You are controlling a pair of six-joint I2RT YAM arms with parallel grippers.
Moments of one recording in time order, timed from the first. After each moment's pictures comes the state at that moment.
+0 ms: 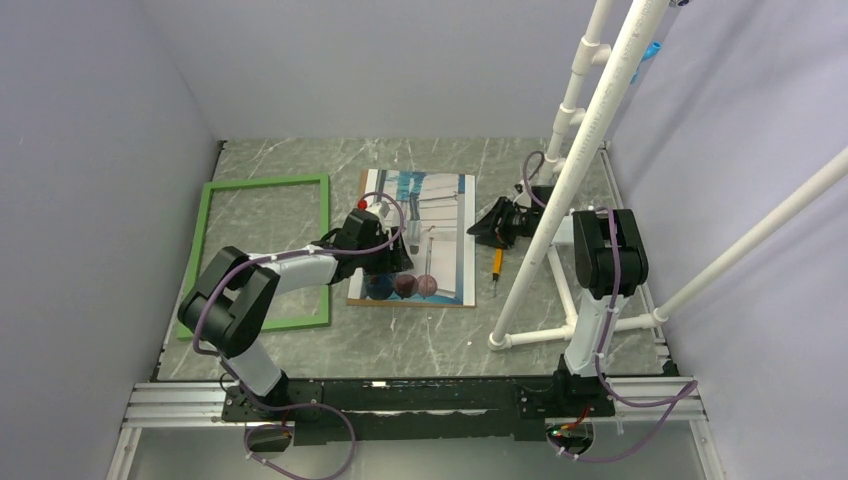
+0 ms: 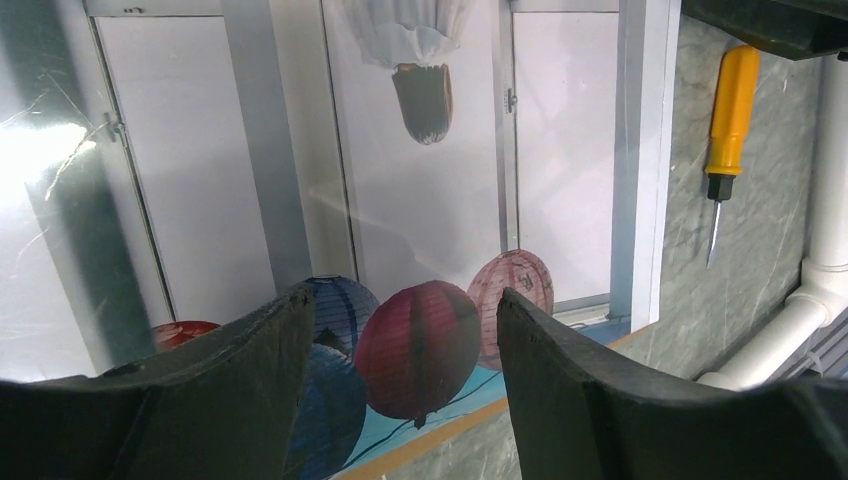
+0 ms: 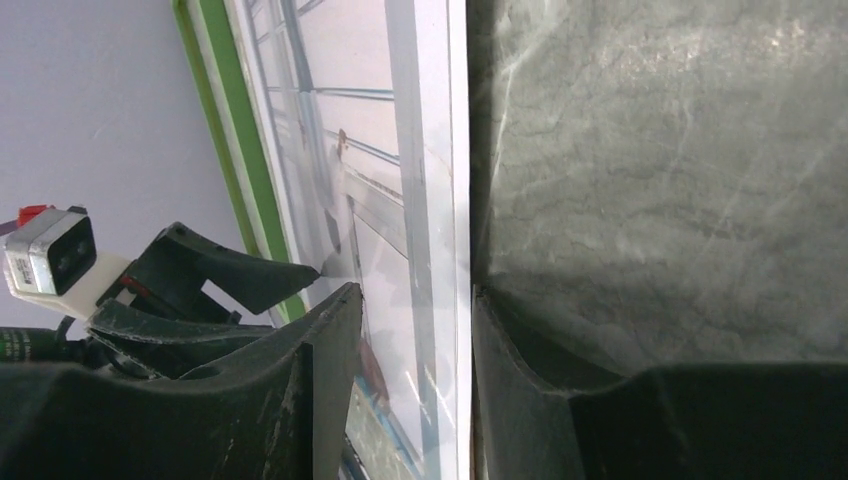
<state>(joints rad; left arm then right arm) -0.57 1.66 0.82 0.07 0.16 -0.62 0.06 1.99 1.00 0.18 -0.81 0.71</state>
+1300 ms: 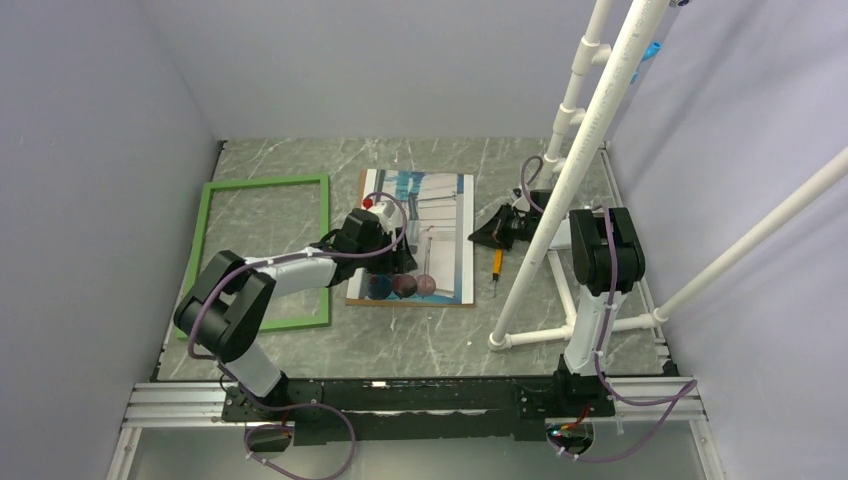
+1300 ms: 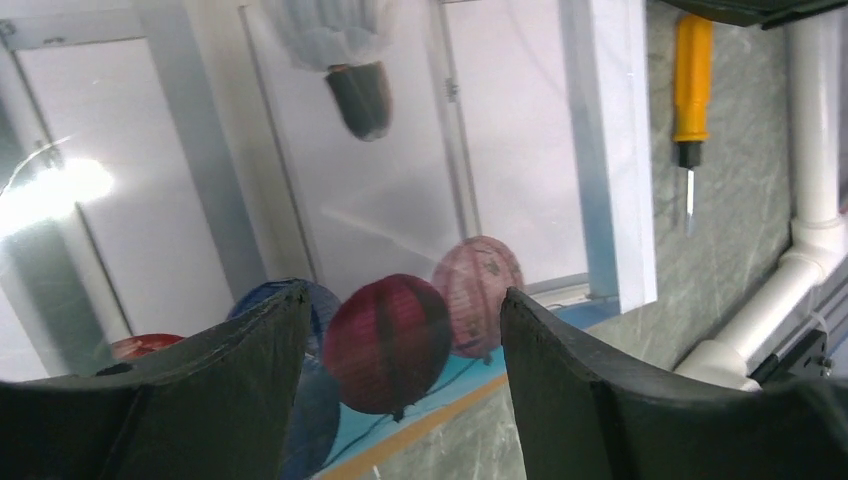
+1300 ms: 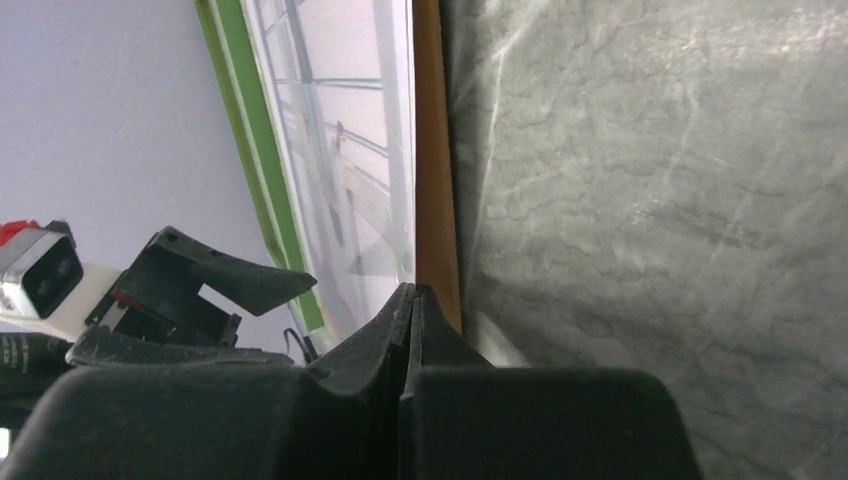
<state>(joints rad) -0.58 1.64 0.81 0.11 0.20 -0.57 0.07 2.03 0.97 0.30 -0.85 0.76</state>
